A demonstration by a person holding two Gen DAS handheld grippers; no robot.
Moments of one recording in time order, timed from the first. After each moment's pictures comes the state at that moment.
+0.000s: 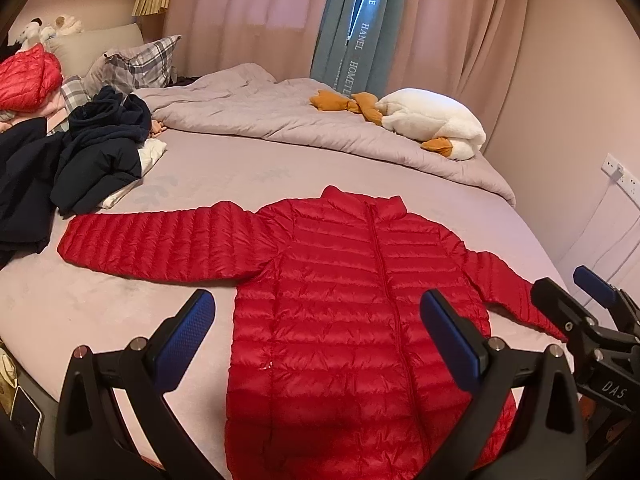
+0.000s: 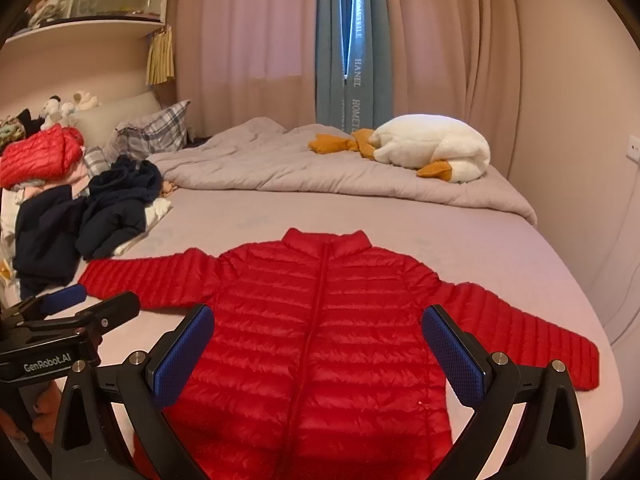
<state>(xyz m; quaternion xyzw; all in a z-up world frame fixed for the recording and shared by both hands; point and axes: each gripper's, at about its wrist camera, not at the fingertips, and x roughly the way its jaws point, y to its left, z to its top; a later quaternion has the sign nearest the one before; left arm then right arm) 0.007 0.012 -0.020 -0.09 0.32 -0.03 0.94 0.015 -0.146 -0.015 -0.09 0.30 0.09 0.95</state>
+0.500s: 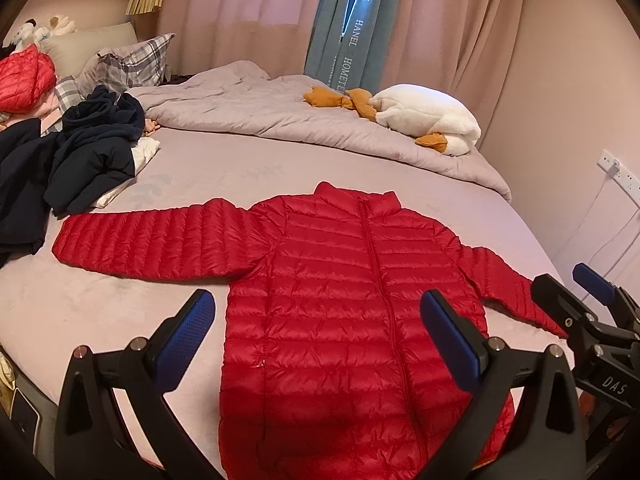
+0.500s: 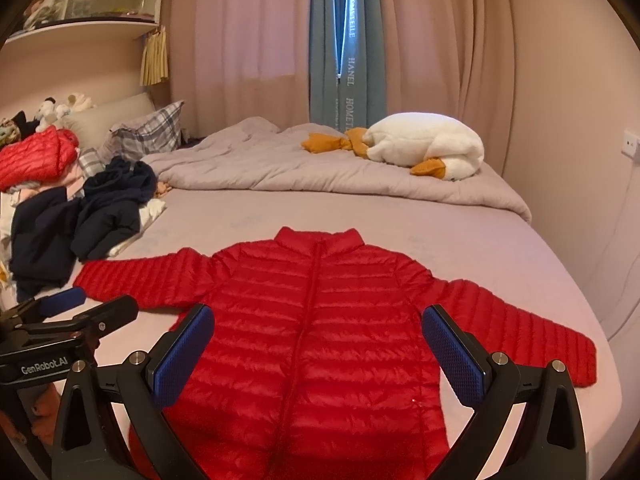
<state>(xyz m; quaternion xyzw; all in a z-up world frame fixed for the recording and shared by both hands) 0.006 0.009 -0.020 -0.09 0.32 -0.04 0.94 0.012 -0.149 -0.013 -0.09 0.30 0.08 0.95</state>
